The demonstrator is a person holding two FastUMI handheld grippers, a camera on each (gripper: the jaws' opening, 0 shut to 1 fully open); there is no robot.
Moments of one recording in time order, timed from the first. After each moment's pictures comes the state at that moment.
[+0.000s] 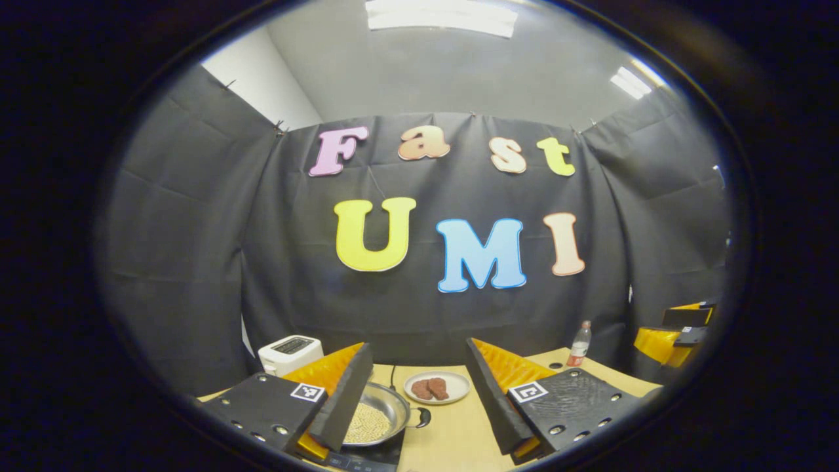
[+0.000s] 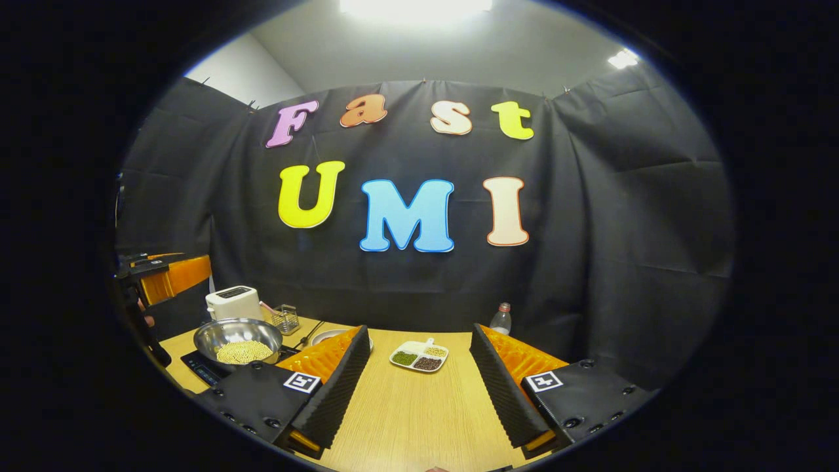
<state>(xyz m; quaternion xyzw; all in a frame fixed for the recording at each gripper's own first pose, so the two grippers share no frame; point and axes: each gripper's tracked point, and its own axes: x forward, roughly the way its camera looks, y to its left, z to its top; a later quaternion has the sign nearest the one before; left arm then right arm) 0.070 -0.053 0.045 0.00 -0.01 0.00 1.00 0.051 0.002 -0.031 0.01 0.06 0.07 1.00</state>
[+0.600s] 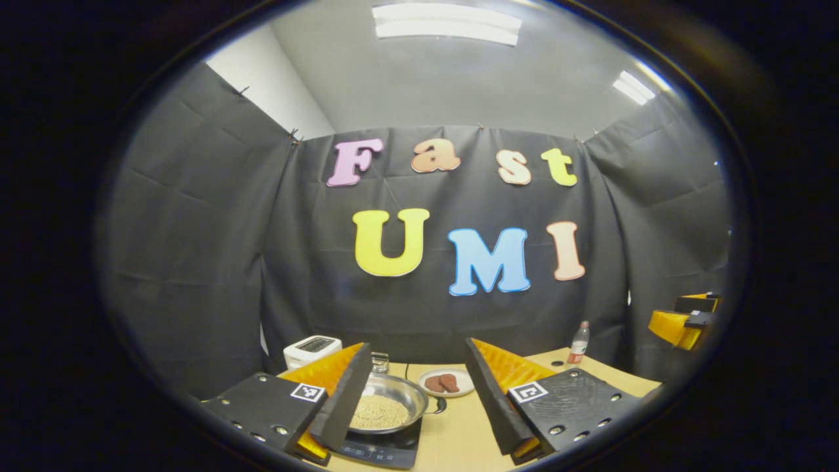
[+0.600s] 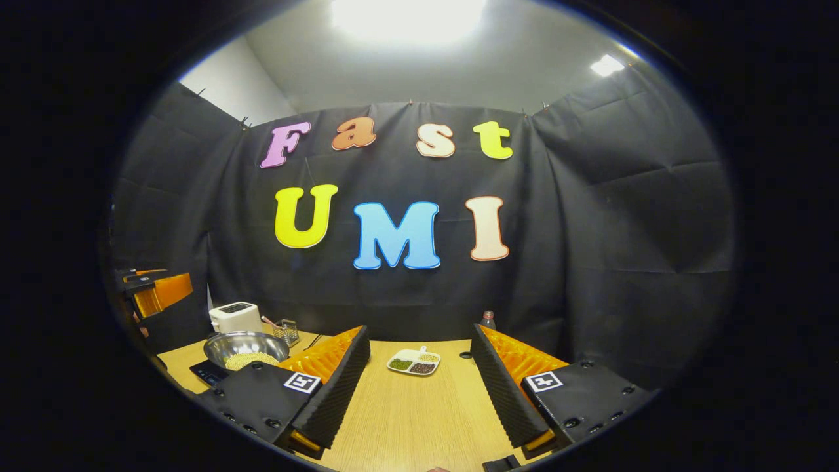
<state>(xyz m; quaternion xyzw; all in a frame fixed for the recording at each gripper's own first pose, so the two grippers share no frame) -0.003 -0.009 0.048 -0.01 -0.02 0.02 1.00 0.000 -0.003 -0.009 0.02 0.02 0.03 1.00</state>
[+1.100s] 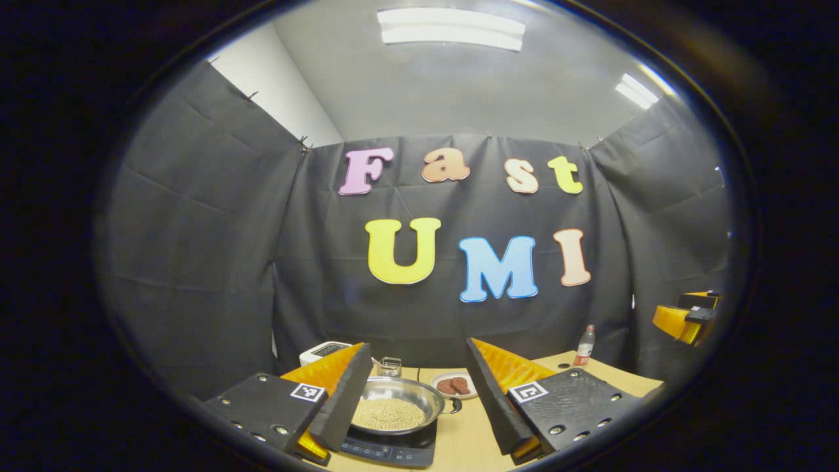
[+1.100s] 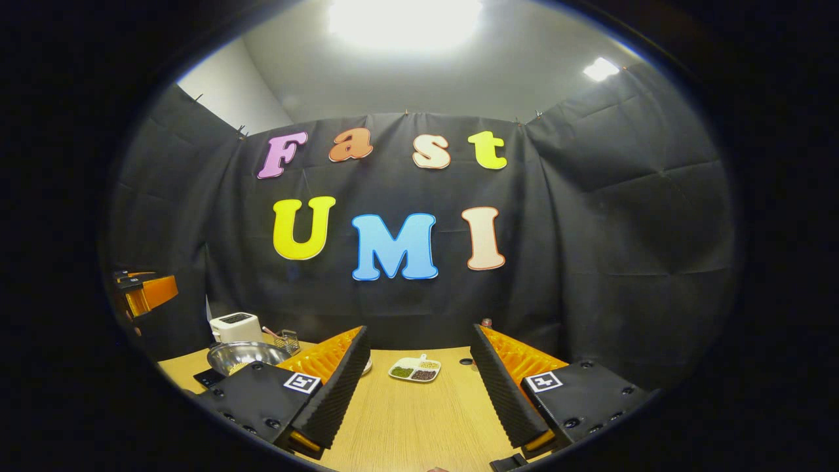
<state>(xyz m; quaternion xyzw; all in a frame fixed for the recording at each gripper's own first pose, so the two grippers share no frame) -0.023 0.017 0.065 0.00 -0.04 0.03 1.00 -0.011 0.009 0.006 0.03 0.01 0.03 1.00</state>
